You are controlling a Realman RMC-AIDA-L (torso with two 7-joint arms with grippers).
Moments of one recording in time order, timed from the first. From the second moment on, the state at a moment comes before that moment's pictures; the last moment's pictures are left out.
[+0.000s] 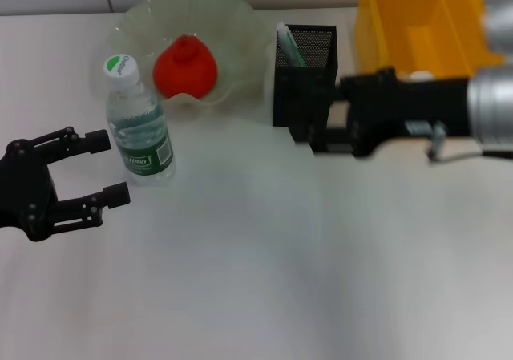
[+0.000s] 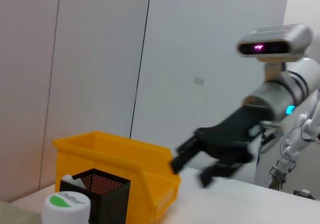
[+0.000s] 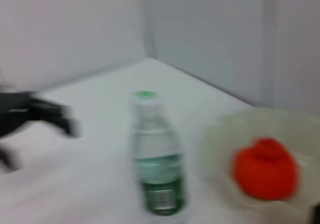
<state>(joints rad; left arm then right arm) -0.29 -1.99 0.68 0.71 1.79 1.87 -1.21 0.24 2.08 -1.45 -1.53 -1.93 -1.23 2.06</state>
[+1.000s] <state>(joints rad) -0.35 -1.93 0.69 0.65 1.92 1.90 -1.27 0.34 2.05 -1.00 -0.89 -1.76 -1.74 1.38</state>
